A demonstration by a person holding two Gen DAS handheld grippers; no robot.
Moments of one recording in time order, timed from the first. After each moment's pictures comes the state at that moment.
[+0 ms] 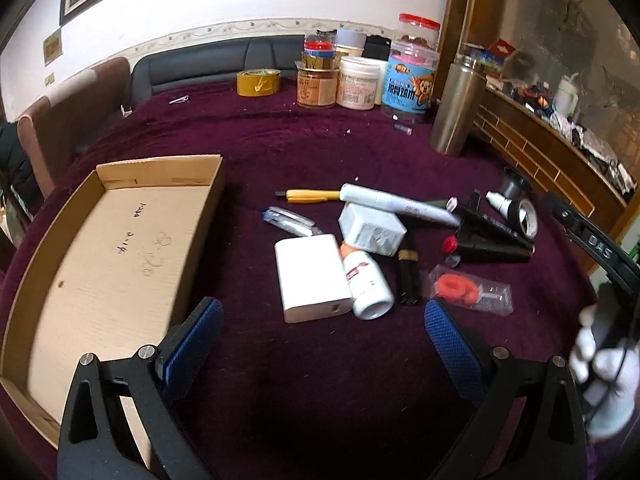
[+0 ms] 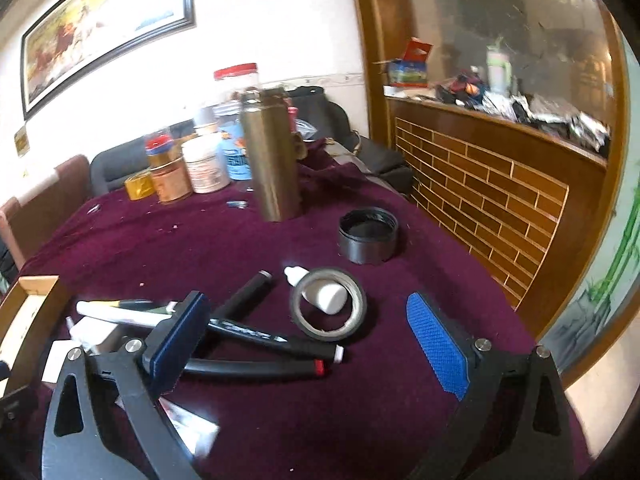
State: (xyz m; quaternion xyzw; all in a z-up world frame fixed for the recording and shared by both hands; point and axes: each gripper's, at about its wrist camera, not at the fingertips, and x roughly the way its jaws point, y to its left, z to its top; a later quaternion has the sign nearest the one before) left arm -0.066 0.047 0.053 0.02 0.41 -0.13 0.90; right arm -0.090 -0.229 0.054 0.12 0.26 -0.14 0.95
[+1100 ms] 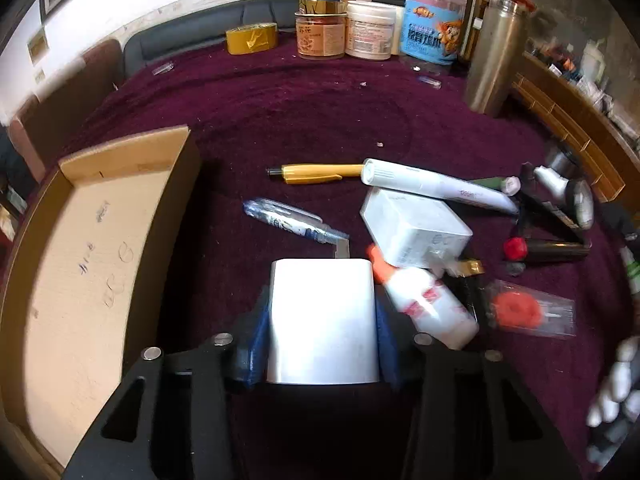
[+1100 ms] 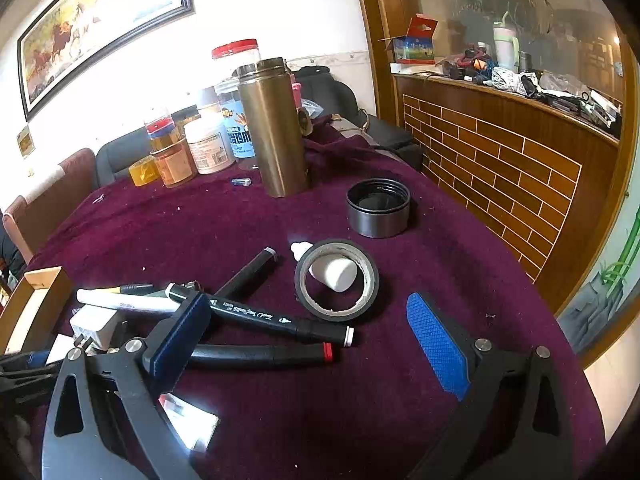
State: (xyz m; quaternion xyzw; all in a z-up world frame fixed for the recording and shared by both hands) left arm -0.008 0.033 0.015 0.04 0.48 -0.12 0.86; right arm -0.082 -0.231 0.049 0.13 0.30 -0.12 0.94
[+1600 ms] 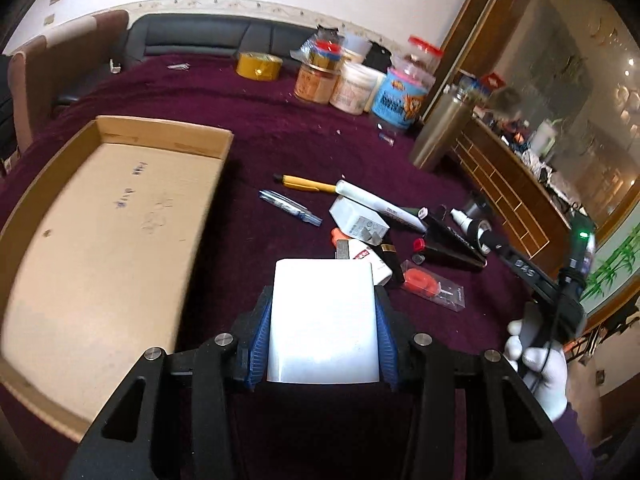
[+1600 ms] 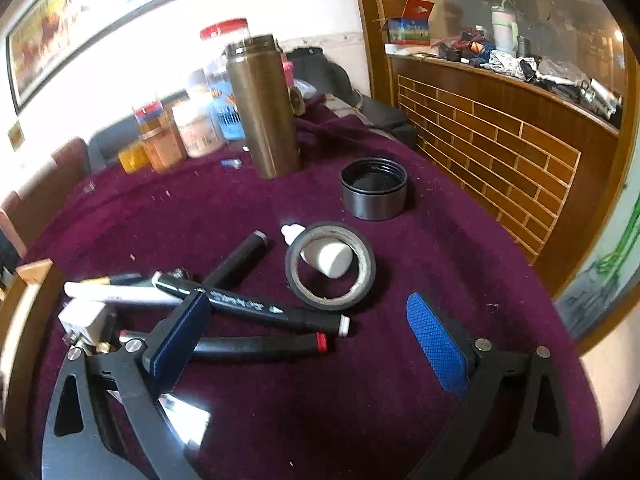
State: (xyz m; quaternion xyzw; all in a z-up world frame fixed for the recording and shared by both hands) left arm -0.085 0.101 0.071 -0.09 0.43 -0.18 0.88; right arm -0.073 -0.231 0.047 0.12 0.35 -0.13 0.92
